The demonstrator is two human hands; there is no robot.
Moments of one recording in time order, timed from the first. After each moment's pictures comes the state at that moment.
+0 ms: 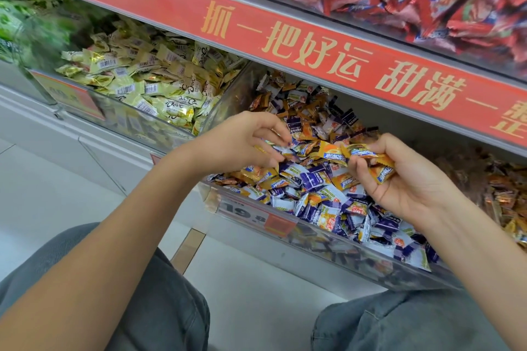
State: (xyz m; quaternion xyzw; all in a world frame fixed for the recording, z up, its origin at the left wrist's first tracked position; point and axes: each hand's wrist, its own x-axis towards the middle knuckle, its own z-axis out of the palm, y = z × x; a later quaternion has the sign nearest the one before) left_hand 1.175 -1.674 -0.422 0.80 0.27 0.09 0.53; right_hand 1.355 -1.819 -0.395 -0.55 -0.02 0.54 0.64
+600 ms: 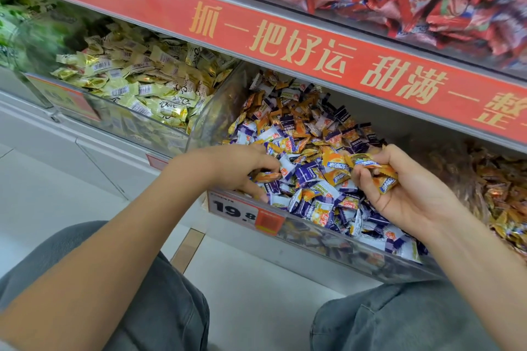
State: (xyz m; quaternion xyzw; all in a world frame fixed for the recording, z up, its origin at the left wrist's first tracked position) left_hand 1.186 -1.672 -0.445 0.94 0.18 -0.17 0.23; right_hand 1.362 -1.841 -0.404 -0.54 0.00 0.52 0.66
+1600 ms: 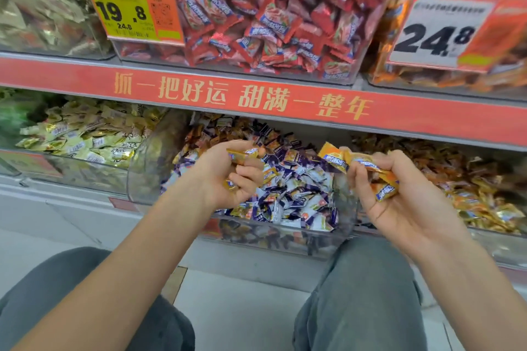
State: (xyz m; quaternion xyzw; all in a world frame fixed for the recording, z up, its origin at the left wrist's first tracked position) left_hand 1.243 -1.767 -0.379 0.21 0.32 0.04 0.92; right_hand 1.377 -1.954 -0.358 -0.39 0.02 0.45 0.80
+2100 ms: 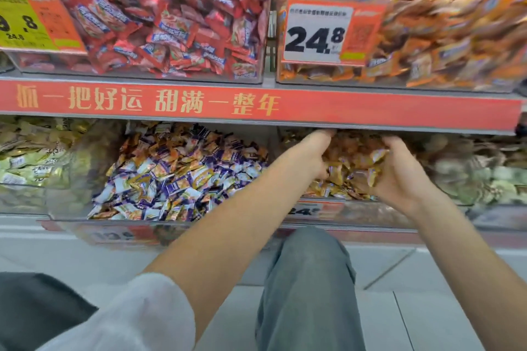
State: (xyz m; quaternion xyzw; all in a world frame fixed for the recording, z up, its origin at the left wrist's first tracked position) left_hand 1.444 -1.900 -0.379 0.42 0.33 -0.01 0.84; right_hand 1.507 -2.019 -0.402 -0.59 -0.02 0.34 0.74
